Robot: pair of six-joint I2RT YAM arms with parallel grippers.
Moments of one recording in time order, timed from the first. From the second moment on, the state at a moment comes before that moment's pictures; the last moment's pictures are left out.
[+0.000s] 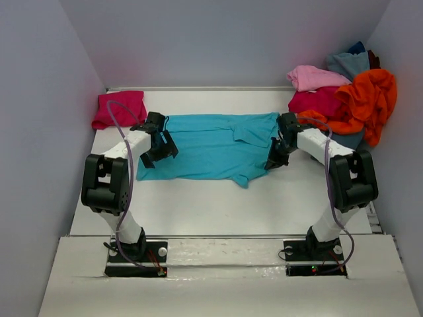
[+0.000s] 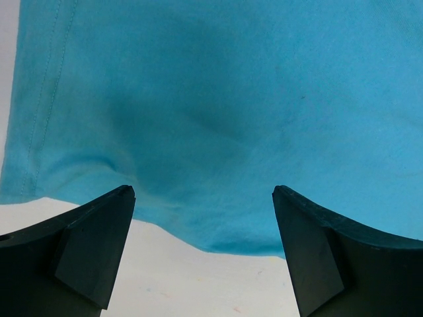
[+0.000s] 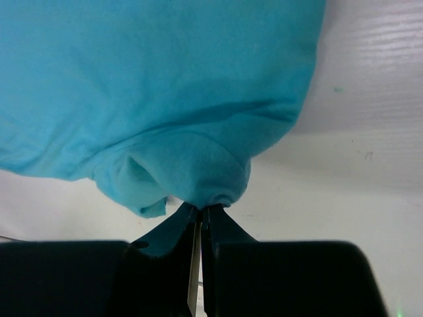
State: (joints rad) left arm -0.20 1.70 1.14 -0.65 -0.13 -0.66; right arm 0.24 1.69 1.18 -0.76 -0.24 0.57
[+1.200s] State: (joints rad) left arm -0.20 1.74 1.15 -0.64 -0.12 -0.64; right arm 0.30 1.61 1.09 -0.75 -0.17 0.56
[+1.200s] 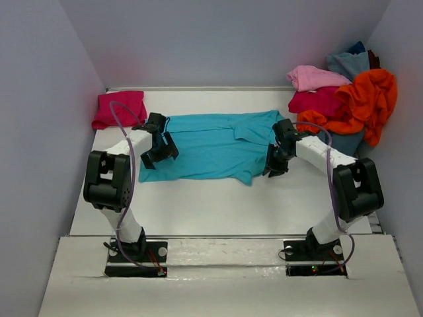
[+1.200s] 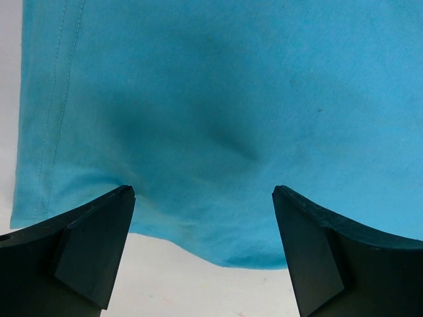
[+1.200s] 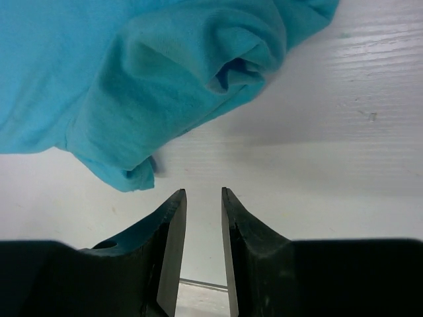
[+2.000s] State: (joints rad) left arm -0.20 1.75 1.16 -0.65 -0.12 -0.63; right arm 0.45 1.79 1.12 -0.65 -0.05 0.58
